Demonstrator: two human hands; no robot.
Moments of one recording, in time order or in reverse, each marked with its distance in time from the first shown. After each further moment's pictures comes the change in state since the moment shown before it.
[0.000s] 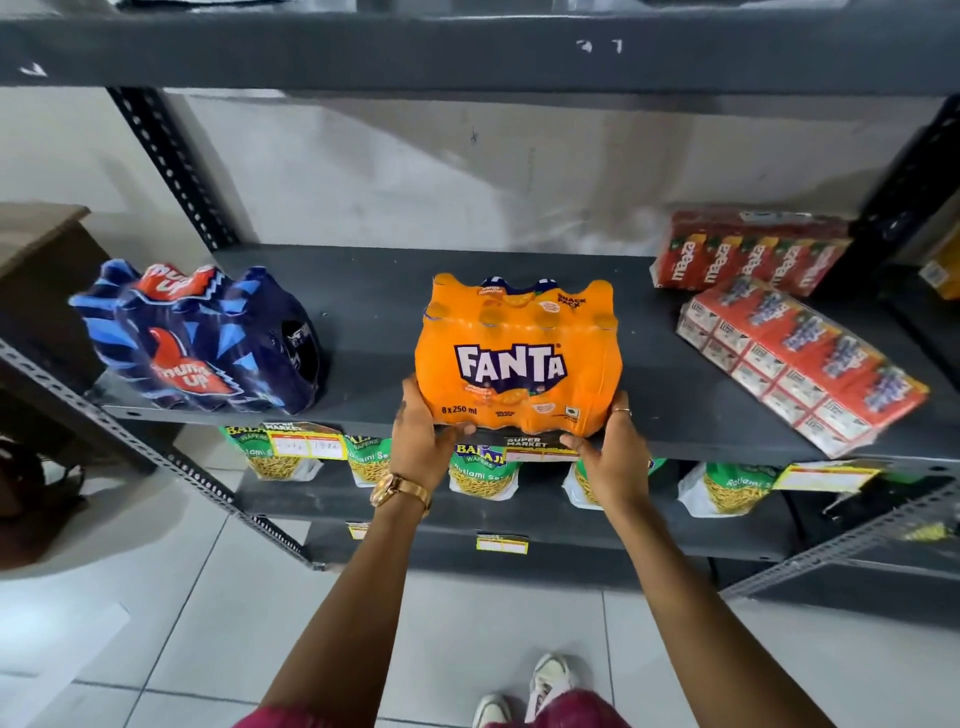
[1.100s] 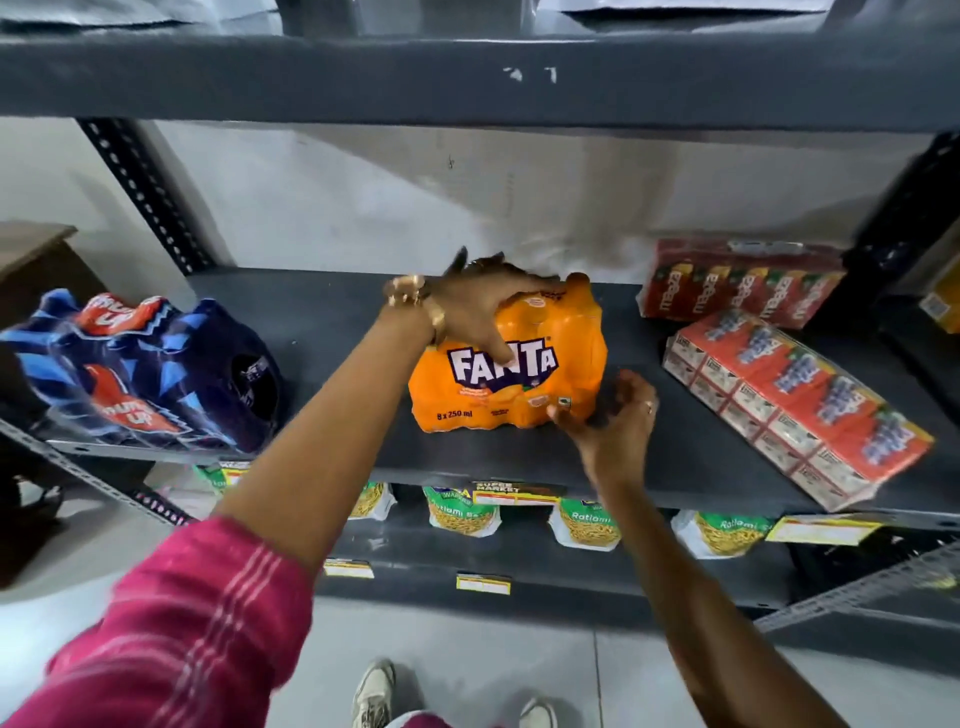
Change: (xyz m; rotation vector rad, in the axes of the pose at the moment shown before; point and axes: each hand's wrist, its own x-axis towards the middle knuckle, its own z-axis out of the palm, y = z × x) left_hand 0.132 0.179 0.004 0.948 -0.644 0.520; right_hand 0.068 -0.002 -0.009 0.432 0.116 0.113
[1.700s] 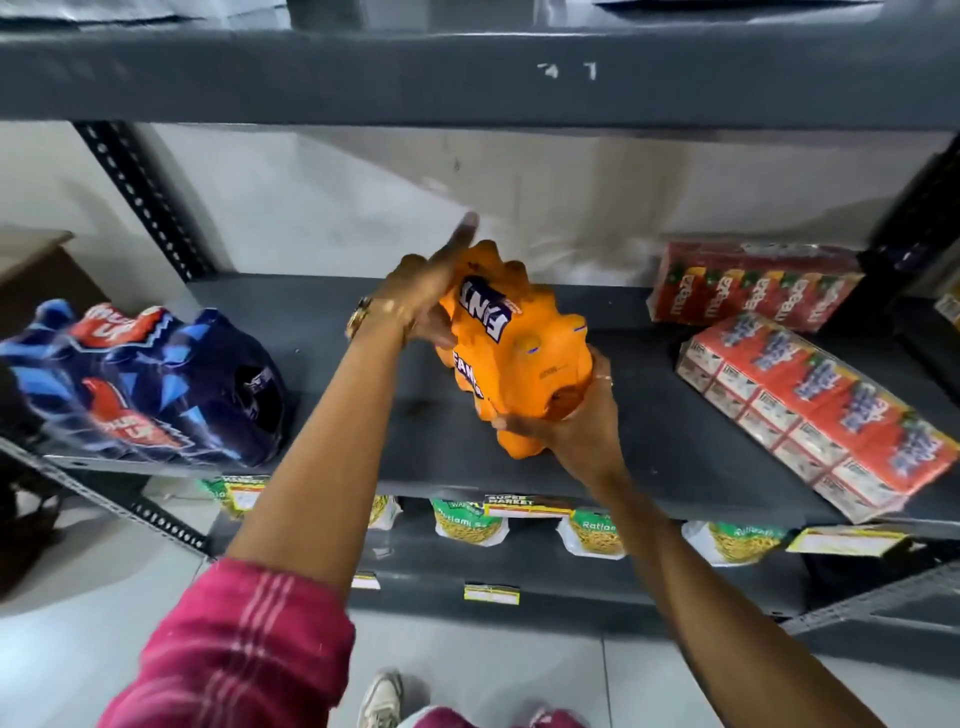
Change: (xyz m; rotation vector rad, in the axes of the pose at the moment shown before) left_hand -0.006 -0.037 -0.001 -1.158 0.286 -0.684; right_hand 0.003 -0.030 0.032 0.086 -0.261 -0.149
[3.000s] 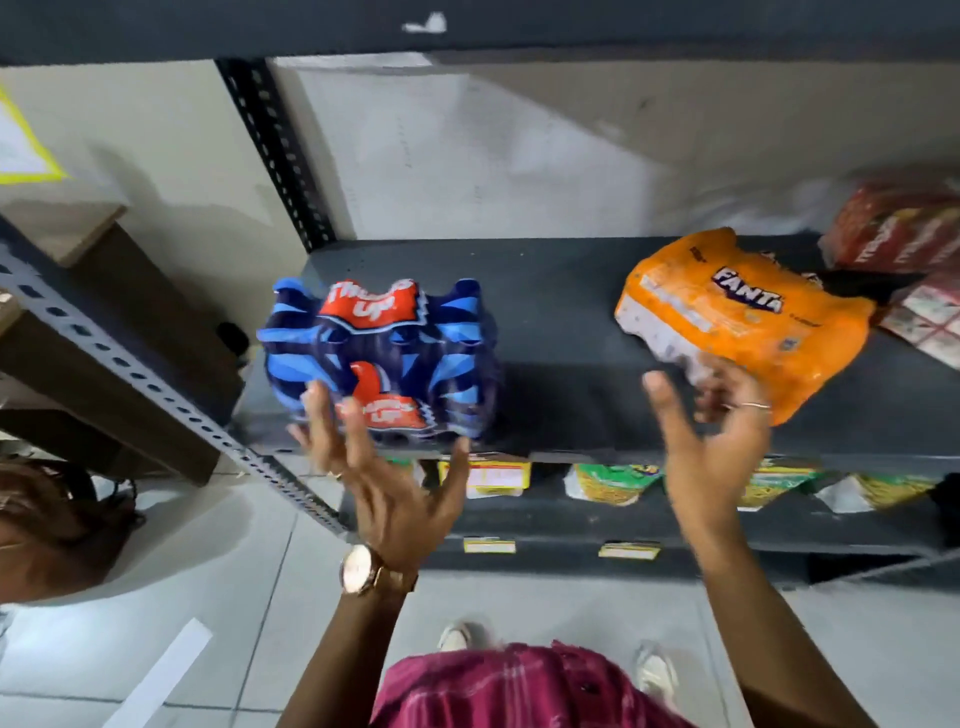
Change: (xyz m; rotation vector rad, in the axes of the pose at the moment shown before) left_hand -0.092 -0.260 -0.184 0.326 0.859 0.963; right_hand -0.083 -0.052 0.180 -0.065 0.563 -0.128
